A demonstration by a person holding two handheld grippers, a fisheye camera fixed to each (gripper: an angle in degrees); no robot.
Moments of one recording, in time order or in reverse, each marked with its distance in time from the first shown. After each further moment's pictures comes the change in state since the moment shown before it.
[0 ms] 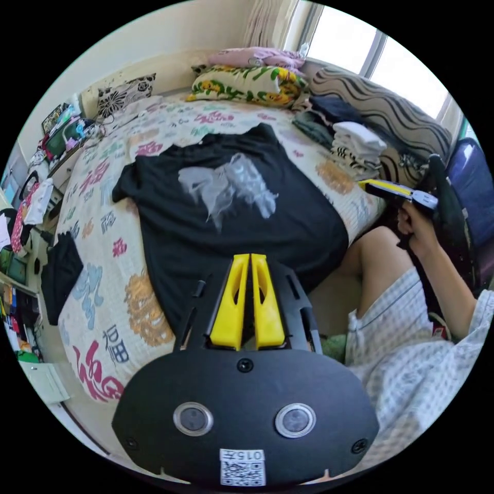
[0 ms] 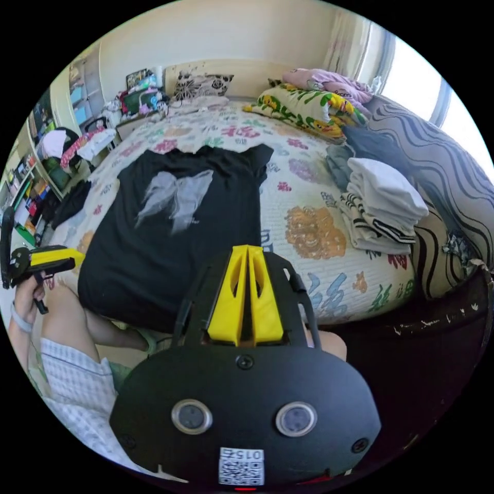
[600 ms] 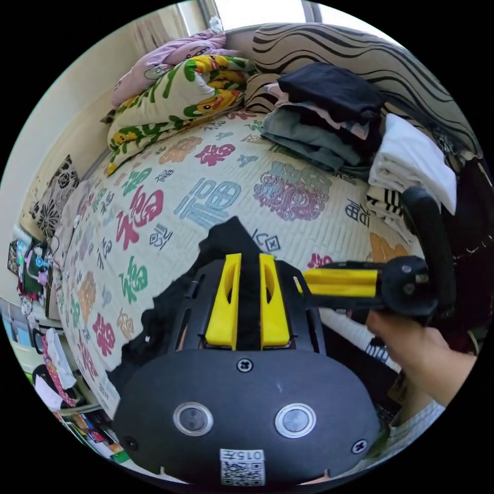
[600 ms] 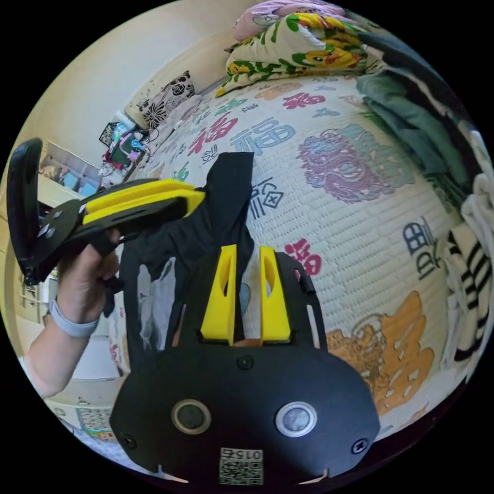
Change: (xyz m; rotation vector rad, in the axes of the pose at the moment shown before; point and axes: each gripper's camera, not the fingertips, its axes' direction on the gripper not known) left arm 0.090 -0.451 0.234 -0.063 -0.117 0.415; right arm 0.171 -0.266 0.131 -0.168 -0.461 0.307
